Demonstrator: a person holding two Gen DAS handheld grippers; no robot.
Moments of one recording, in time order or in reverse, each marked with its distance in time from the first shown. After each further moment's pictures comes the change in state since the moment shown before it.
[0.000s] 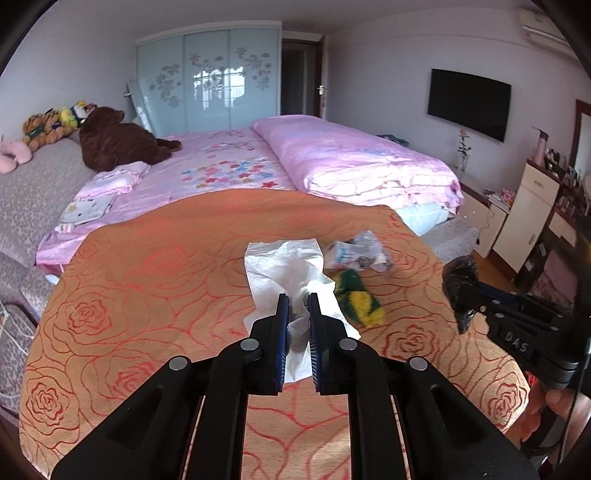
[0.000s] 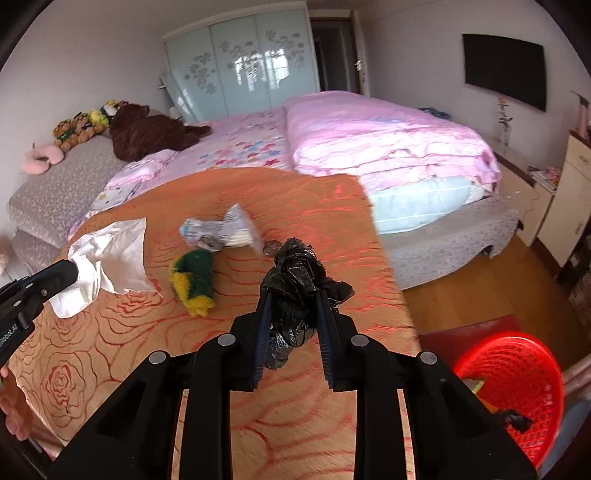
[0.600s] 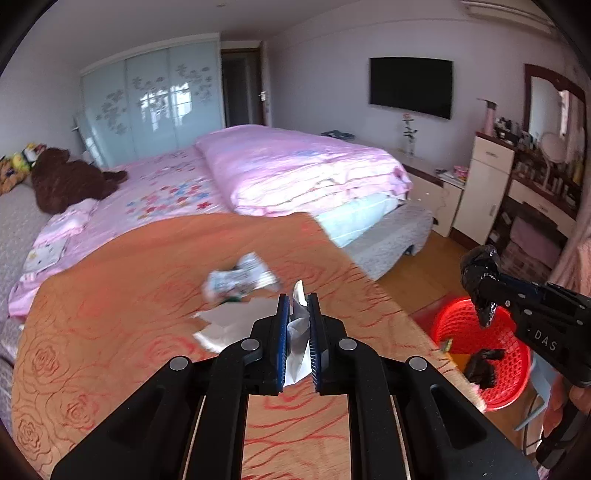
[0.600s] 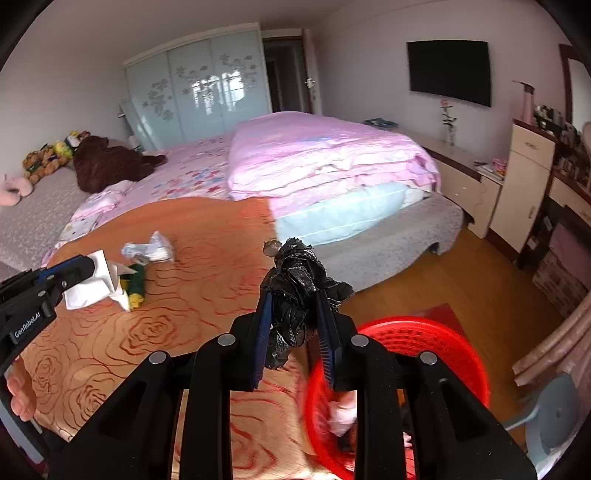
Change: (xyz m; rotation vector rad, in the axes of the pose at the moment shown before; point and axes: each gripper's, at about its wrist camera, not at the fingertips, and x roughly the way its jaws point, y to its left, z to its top) left arm 0.000 -0.100 0.014 0.160 -0.026 -0.142; right arm -0.075 -0.090 -0.019 0.094 -0.079 -0.149
